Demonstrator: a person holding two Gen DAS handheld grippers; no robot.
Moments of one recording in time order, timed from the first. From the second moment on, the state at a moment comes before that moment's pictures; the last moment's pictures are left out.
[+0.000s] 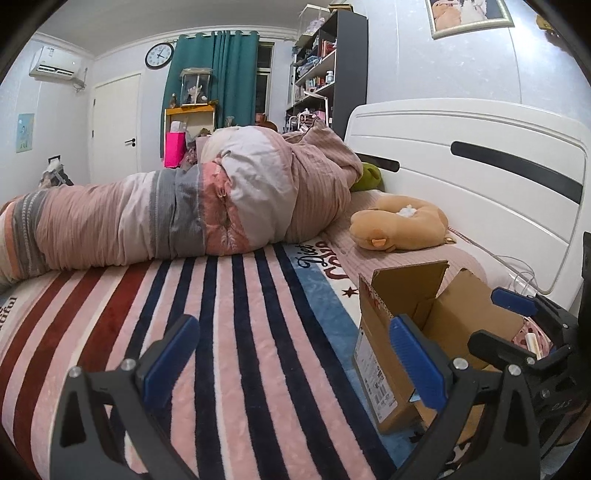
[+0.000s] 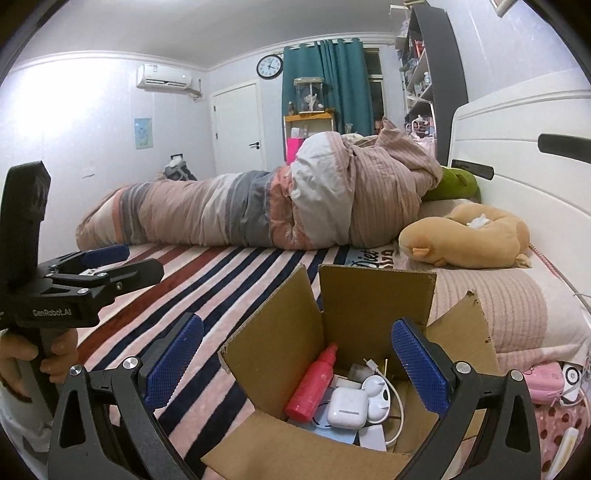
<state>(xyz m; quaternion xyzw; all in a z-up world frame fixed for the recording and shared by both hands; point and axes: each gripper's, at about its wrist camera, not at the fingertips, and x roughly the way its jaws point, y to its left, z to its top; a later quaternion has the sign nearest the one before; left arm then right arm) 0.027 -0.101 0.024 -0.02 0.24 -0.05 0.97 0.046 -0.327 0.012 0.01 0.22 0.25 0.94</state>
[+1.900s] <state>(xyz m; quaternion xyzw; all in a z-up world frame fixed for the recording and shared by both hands) 0.023 -0.101 0.025 -0.02 0.24 -0.04 0.97 0.035 -0.328 0.017 0.02 0.21 0.24 0.95</state>
